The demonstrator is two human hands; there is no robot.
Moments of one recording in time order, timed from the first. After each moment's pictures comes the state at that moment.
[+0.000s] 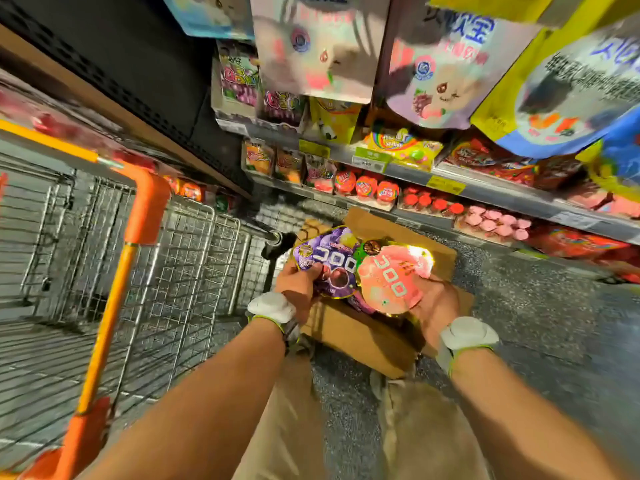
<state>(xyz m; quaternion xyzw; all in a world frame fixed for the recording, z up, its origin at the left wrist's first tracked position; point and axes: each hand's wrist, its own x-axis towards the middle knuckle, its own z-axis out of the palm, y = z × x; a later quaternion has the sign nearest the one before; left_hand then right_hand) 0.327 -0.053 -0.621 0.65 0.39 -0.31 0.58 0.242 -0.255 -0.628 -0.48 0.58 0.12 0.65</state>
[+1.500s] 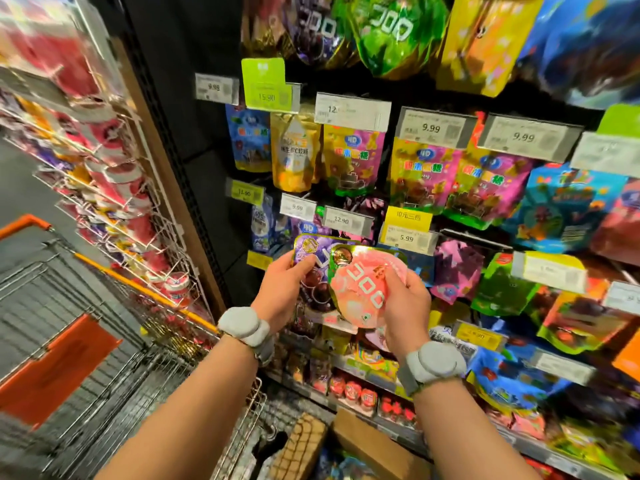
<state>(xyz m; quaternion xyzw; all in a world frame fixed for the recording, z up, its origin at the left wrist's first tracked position) 0.421 -0.044 -0.165 0.62 -0.03 -0.11 0.77 0.364 -0.212 -0.180 -0.58 0.29 -0.19 0.74</state>
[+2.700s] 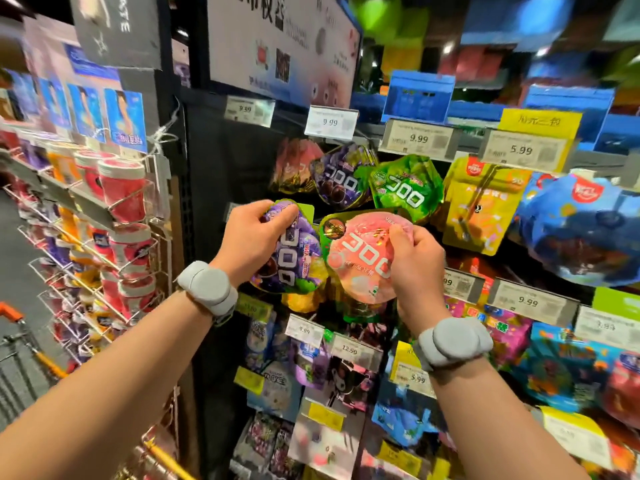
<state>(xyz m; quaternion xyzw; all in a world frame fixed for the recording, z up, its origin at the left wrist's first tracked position) 0.541 0.022 0.054 0.74 -0.20 0.26 0.59 0.470 -0.191 0.051 -0.71 0.07 -0.39 0.59</state>
